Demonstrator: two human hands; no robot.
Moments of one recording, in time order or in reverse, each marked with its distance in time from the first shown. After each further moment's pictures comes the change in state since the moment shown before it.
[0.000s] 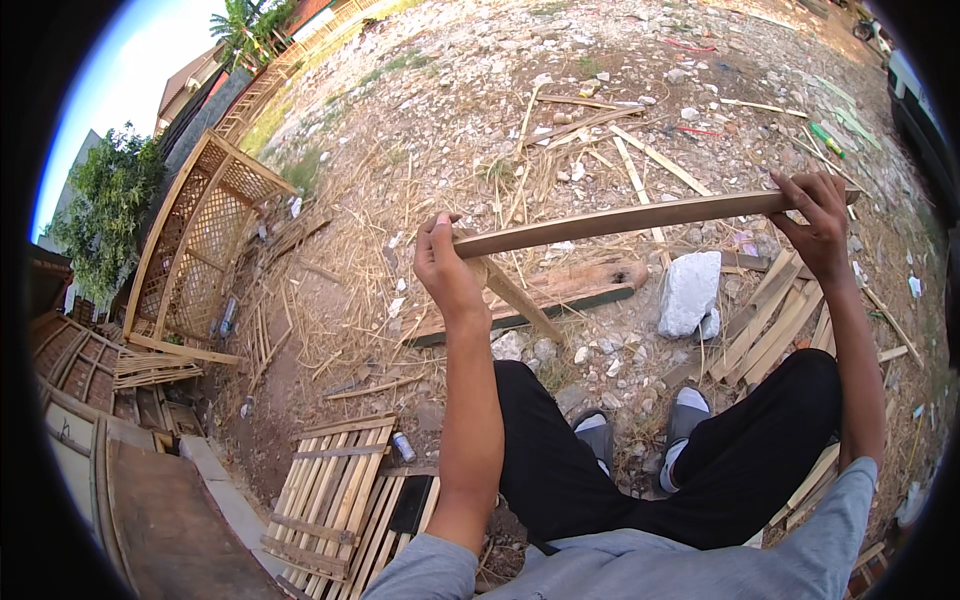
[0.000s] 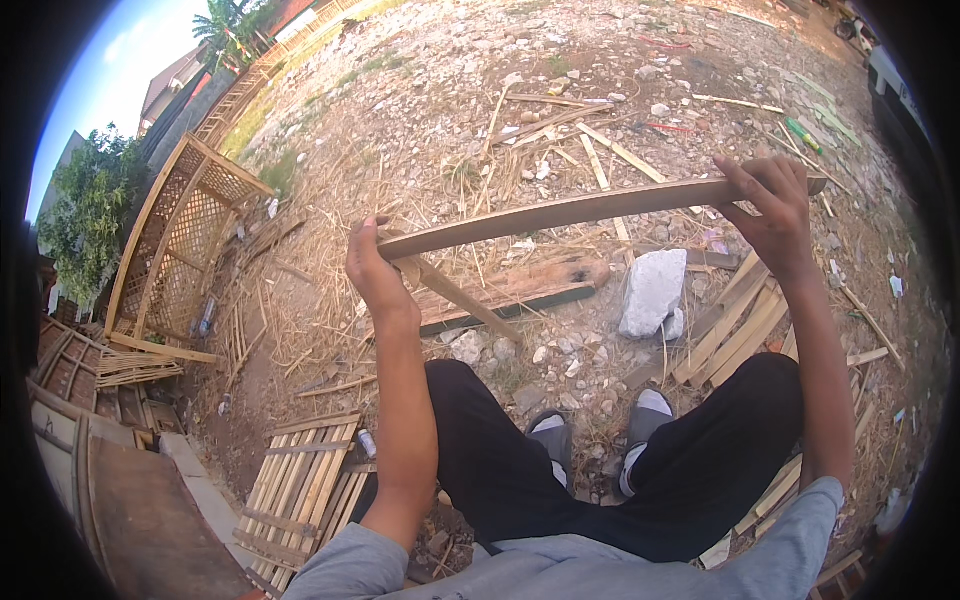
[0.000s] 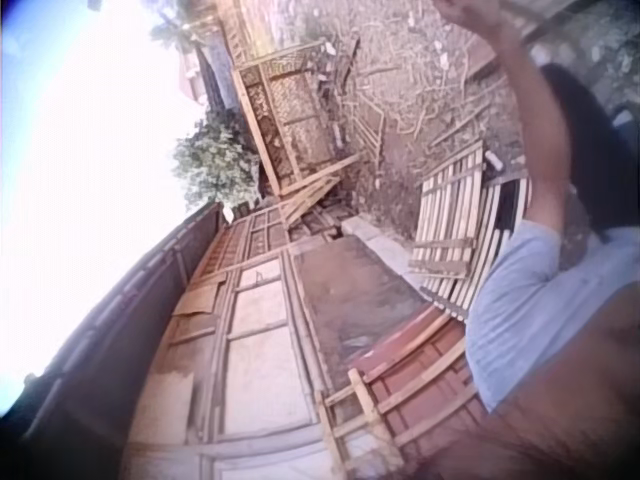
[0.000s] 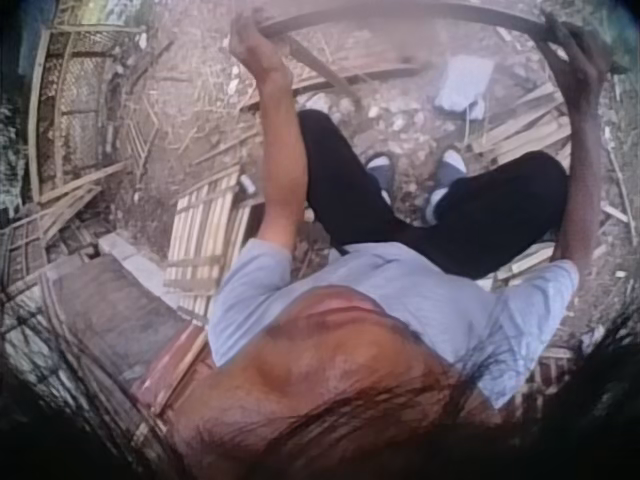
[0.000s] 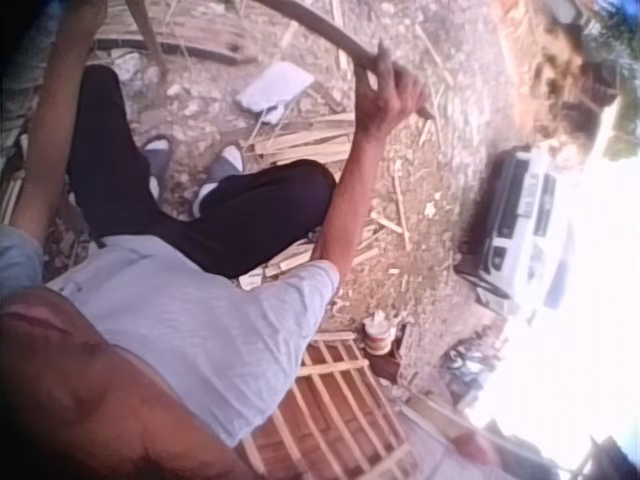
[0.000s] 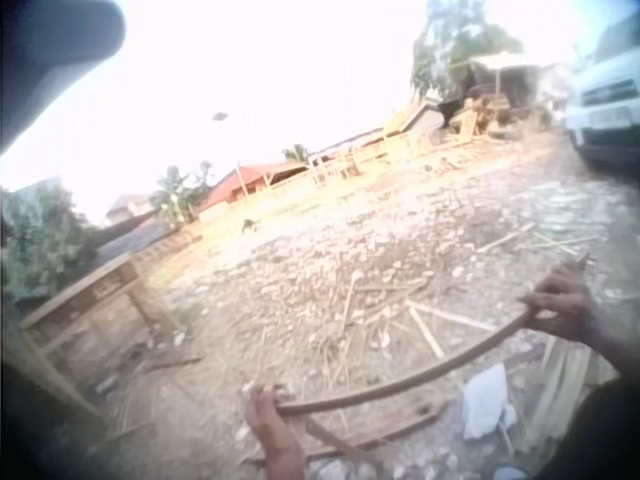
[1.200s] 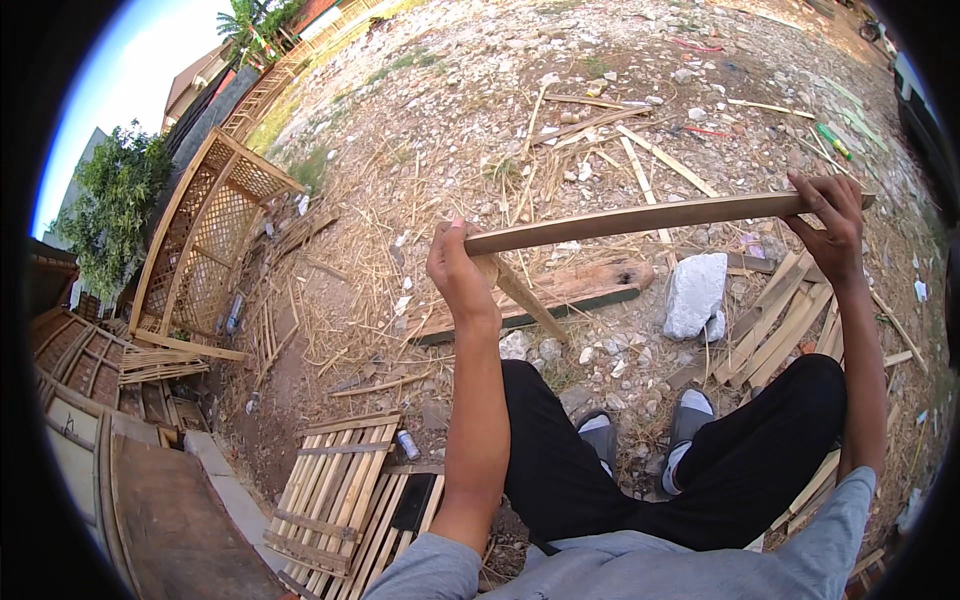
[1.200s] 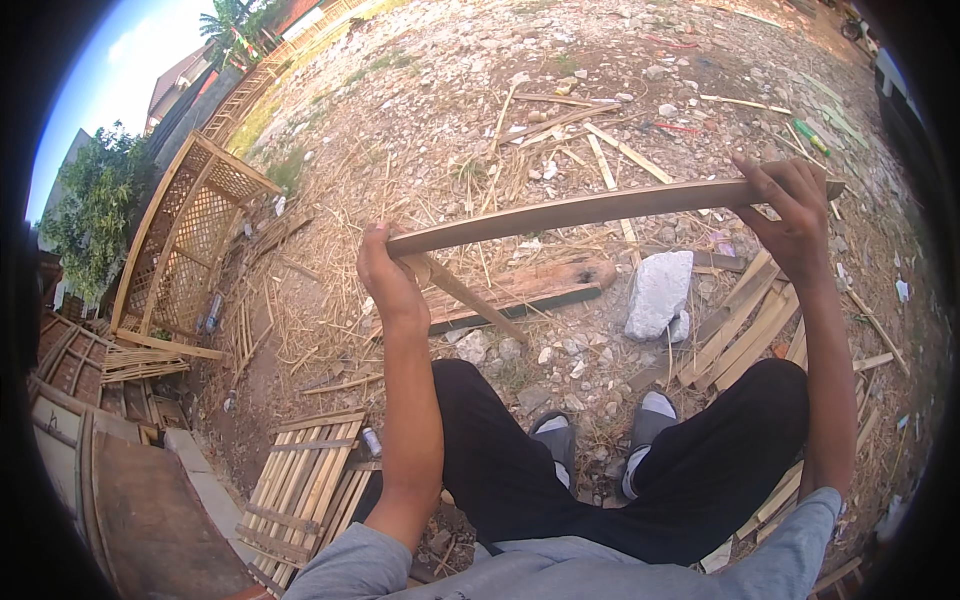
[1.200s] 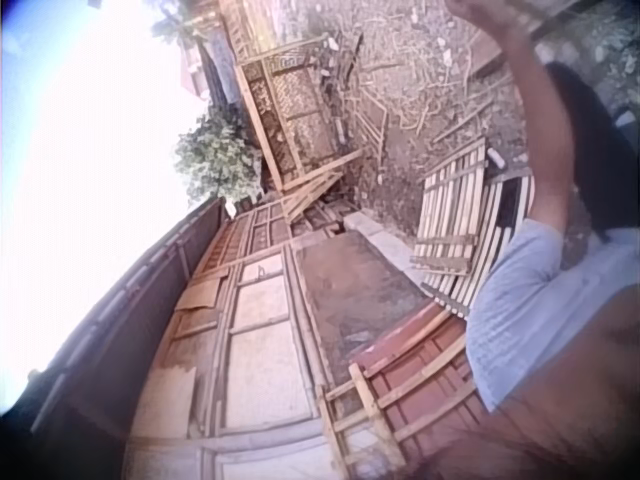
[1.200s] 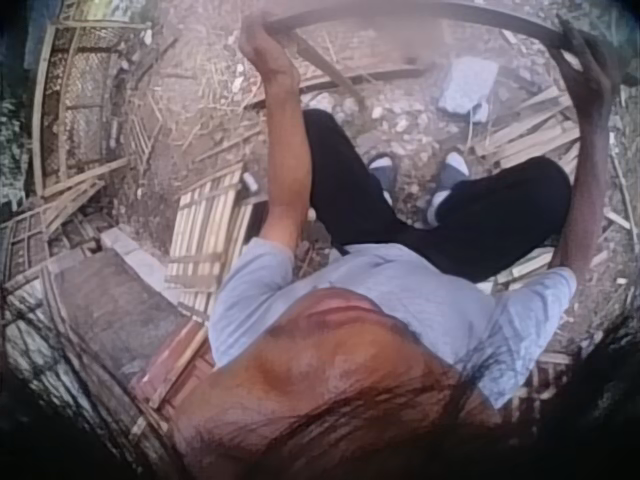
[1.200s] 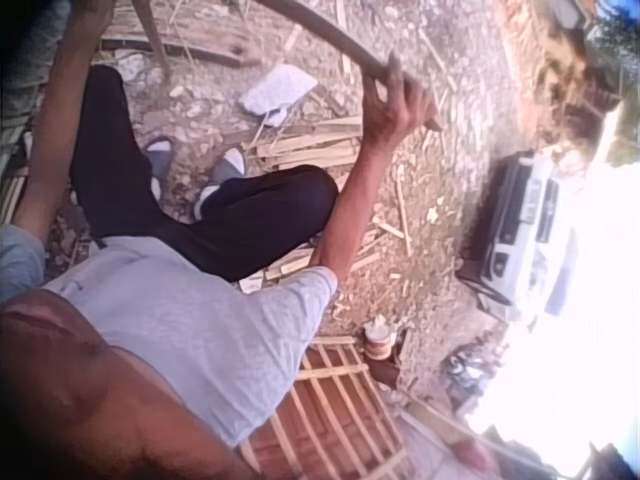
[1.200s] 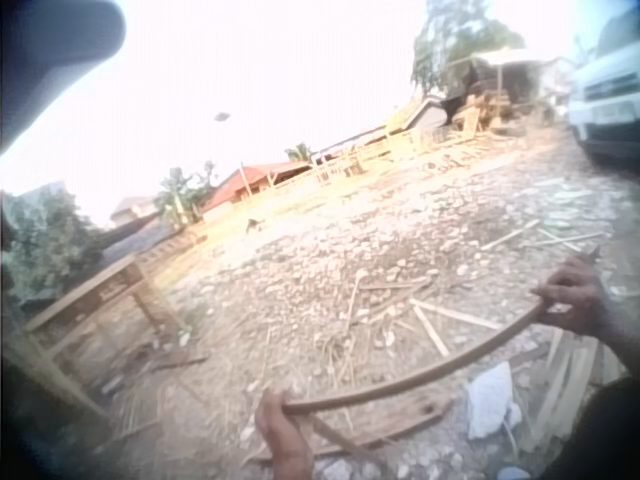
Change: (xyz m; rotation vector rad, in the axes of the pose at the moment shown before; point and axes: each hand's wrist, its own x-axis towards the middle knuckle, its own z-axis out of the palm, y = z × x) left_hand -0.004 -0.003 0.002 -0.138 -0.057 0.003; right_hand -0.001 0.005 -0.009 0.022 0.011 0.023
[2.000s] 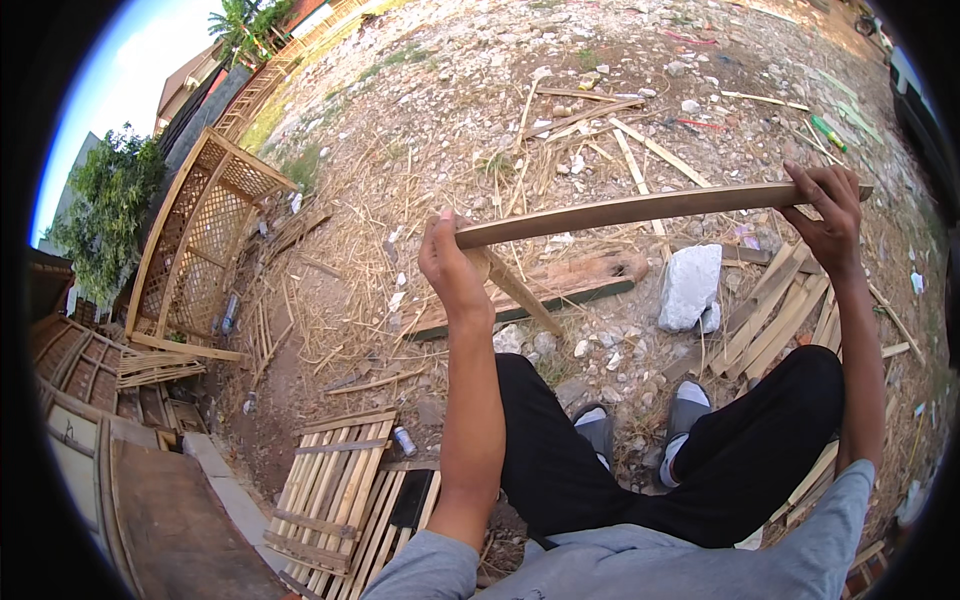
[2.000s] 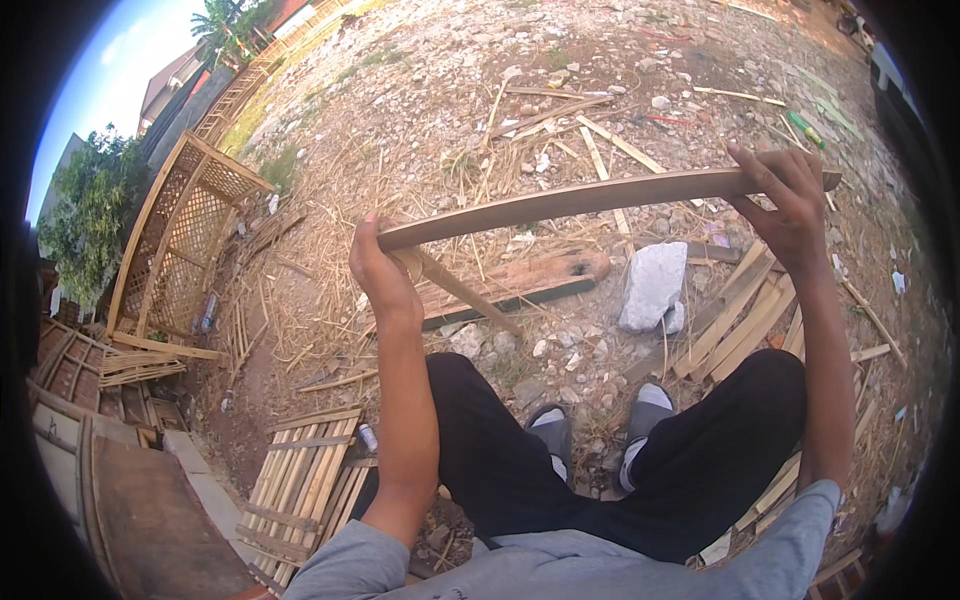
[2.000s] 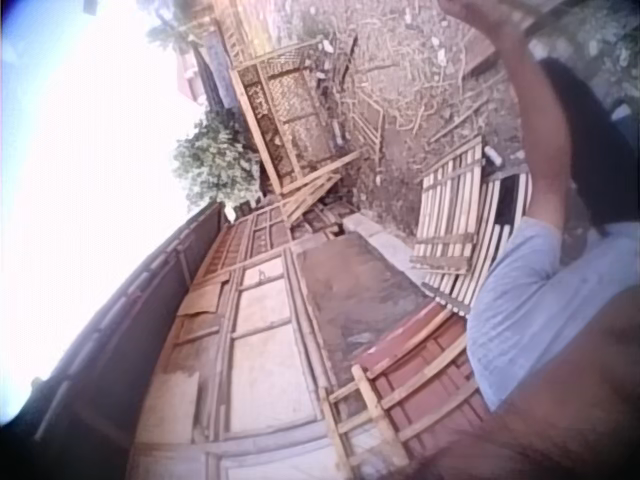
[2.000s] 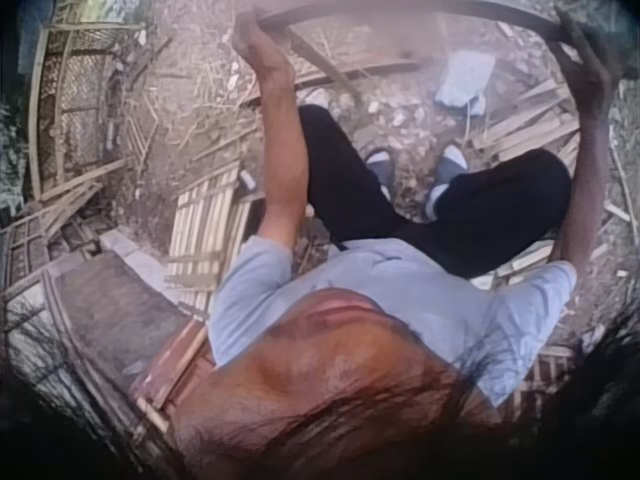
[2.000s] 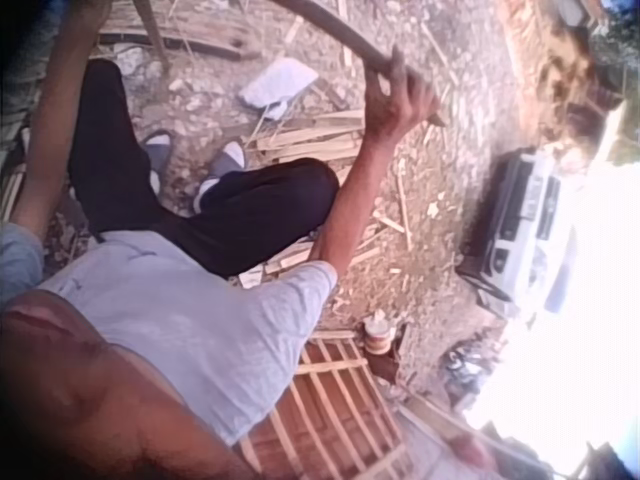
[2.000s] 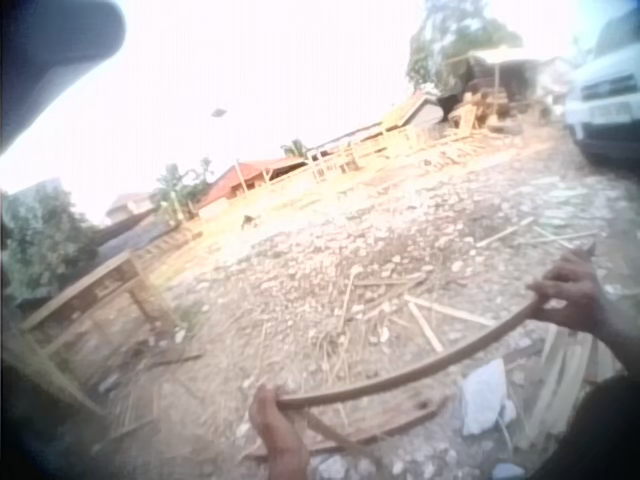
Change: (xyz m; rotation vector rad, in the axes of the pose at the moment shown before) left_hand -0.001 -0.001 0.002 0.035 0.025 -0.010; right_hand 0.000 0.002 -0.003 -0.026 -0.015 -0.014
